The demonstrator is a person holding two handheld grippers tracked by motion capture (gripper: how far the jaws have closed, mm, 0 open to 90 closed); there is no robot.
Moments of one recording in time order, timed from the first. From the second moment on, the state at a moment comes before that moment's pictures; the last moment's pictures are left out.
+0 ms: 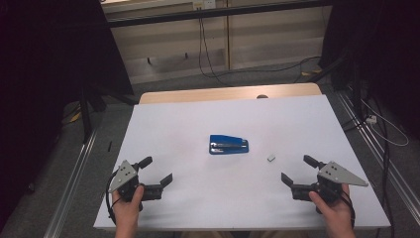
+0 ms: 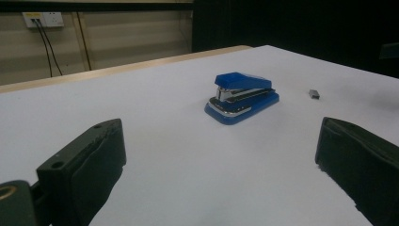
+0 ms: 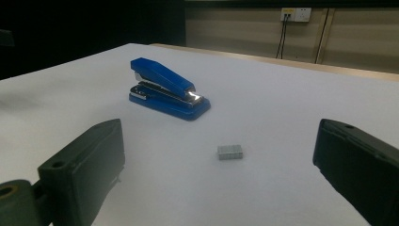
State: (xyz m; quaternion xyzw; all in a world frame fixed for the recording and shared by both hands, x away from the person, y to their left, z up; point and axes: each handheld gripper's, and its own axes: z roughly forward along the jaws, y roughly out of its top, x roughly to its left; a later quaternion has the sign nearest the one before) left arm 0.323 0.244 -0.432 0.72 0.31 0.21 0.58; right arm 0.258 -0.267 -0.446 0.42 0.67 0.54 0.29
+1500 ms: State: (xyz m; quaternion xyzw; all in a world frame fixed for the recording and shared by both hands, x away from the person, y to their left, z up) left arm 0.355 0.193 -0.430 0.74 0.29 0.19 0.58; right arm 0.287 -0.242 -0.432 0.41 0.68 0.53 0.29
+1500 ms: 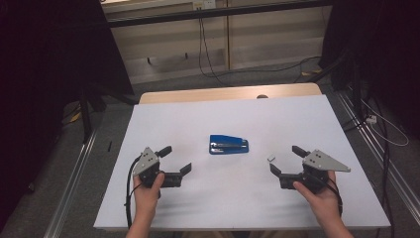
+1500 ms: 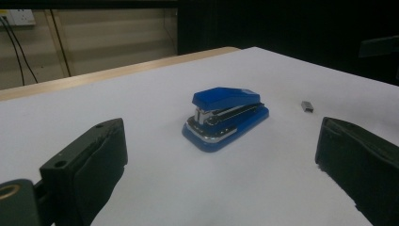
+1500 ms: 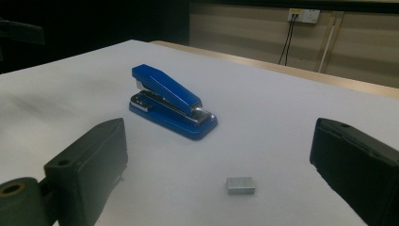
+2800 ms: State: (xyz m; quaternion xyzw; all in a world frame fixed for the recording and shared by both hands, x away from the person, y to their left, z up) left arm 0.380 0.154 -0.433 0.75 0.28 0.15 0.58; right arm 0.320 -0.209 -0.429 0.41 0.70 0.53 0.26
